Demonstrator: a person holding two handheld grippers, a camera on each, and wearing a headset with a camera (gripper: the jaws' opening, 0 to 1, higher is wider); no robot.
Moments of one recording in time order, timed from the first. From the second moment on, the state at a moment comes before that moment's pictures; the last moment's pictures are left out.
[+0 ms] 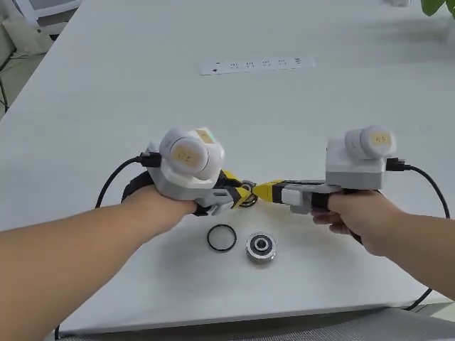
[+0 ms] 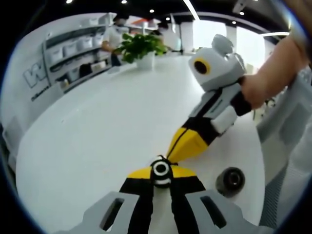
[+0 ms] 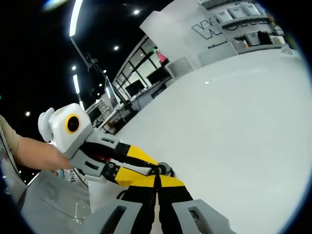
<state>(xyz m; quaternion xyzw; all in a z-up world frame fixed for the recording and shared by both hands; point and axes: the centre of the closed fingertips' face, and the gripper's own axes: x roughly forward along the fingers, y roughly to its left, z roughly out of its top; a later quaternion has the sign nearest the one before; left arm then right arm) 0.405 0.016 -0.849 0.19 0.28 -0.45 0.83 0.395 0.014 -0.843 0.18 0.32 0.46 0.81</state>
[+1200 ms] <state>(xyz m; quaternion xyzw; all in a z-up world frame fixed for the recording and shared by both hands) 0.405 0.015 -0.849 0.19 0.27 -0.45 0.83 0.383 0.012 -0.830 0.22 0.31 0.47 0.80</state>
